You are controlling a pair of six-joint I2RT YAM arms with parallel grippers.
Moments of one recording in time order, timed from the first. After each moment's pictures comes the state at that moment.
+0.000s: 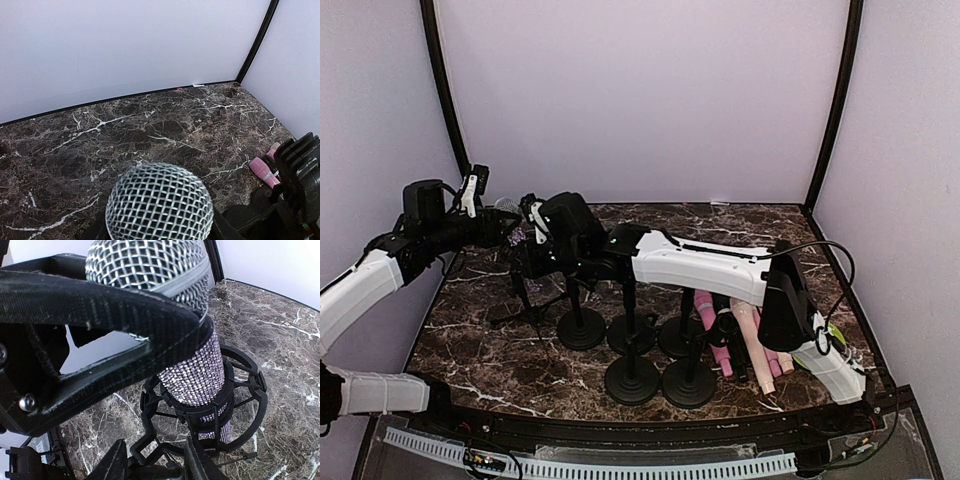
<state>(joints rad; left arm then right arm) -0.19 1.05 0.84 -0.15 0.38 -0.11 1.17 2.44 2.33 -0.30 0.03 0.44</state>
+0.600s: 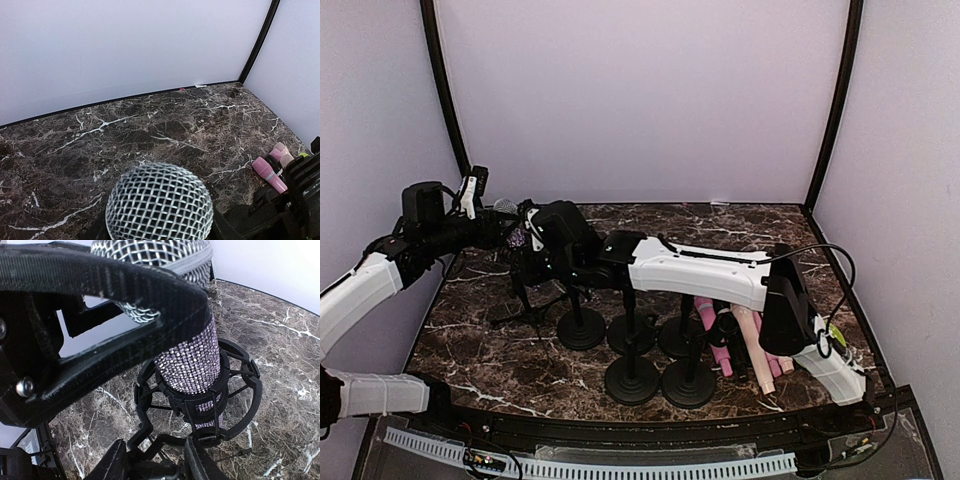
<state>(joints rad) -0.19 1.03 0.82 -0.14 0.35 -0.10 1.20 2.43 2.32 -0.31 0.12 0.42</state>
